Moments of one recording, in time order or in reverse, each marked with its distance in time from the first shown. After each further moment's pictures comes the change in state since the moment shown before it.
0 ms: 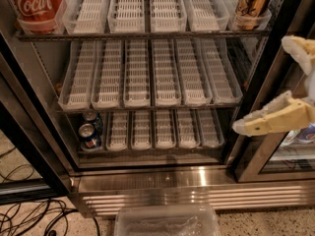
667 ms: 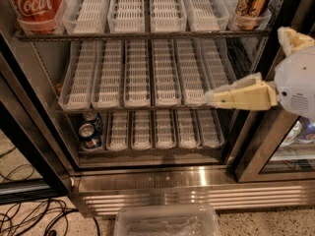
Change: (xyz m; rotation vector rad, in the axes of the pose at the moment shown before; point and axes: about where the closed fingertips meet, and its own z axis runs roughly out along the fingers) arm -0.021 -0.022 0.029 0.239 -0.072 0.141
